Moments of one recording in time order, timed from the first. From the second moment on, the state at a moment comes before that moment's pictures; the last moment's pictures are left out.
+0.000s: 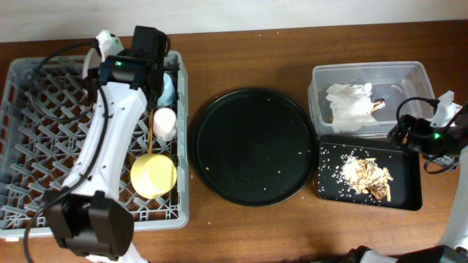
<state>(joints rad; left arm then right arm) -0.20 1.85 1.78 -1.16 -1.09 -0.32 -0.57 1.42 1.36 -1.22 -0.23 -0.09</state>
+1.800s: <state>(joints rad) -0.08 1.74 1.86 -1.02 0.16 -0.22 -0.57 1.42 1.36 -1.22 -0.23 -0.09</state>
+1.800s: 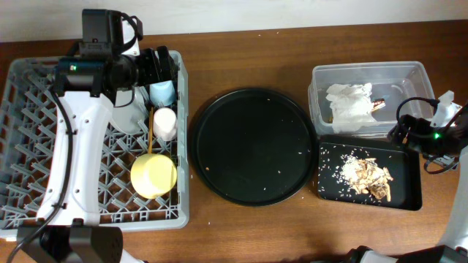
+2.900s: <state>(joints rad) -0.08 1.74 1.86 -1.02 0.17 -0.22 0.22 0.35 1.23 -1.15 -0.15 -0.11</state>
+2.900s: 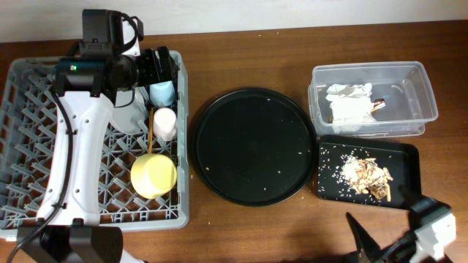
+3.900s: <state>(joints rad) -0.08 1.74 1.86 -1.02 0.17 -0.22 0.18 0.01 0.01 -0.07 0.00 0.14</state>
